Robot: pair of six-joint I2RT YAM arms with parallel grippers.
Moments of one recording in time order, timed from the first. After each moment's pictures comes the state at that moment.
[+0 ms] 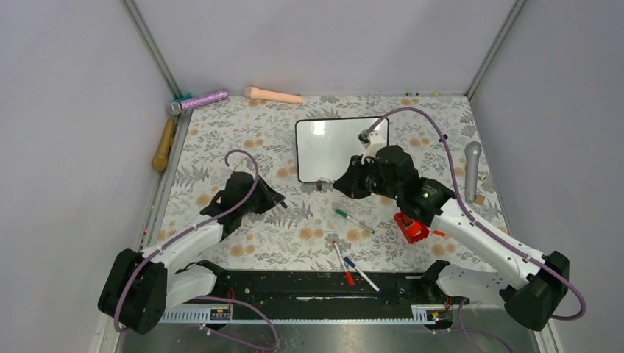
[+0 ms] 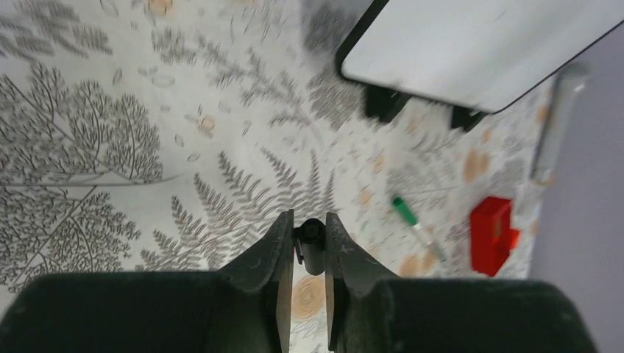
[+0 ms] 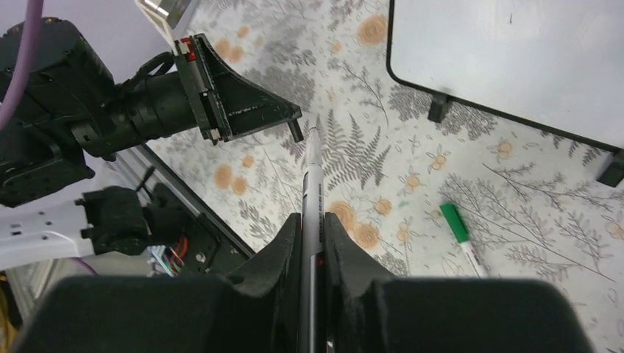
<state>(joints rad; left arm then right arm) -0.39 1.04 0.45 0.03 0.10 -0.90 0.75 1.06 0.91 -0.28 -0.12 0.57</state>
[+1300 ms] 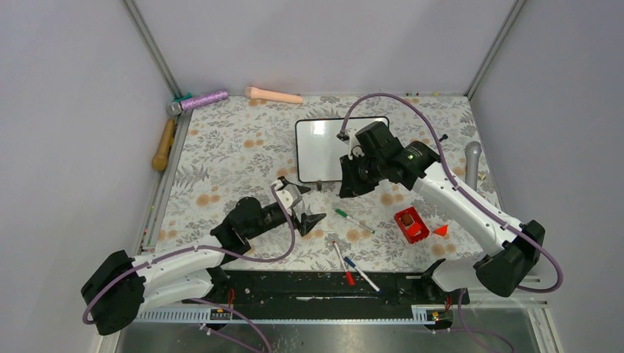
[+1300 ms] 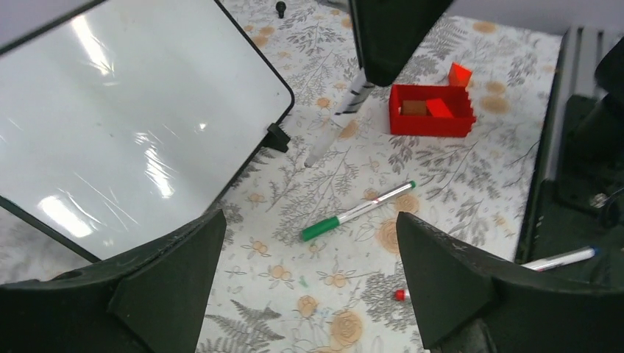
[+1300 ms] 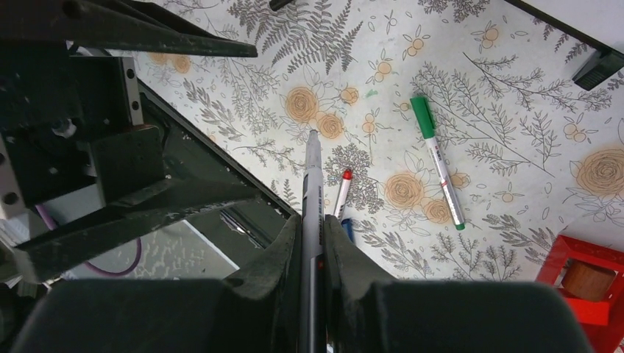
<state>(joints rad) -0.85 0.96 0.33 0.59 0.20 0.00 0.71 1.37 1.36 -0.94 -0.25 0.32</state>
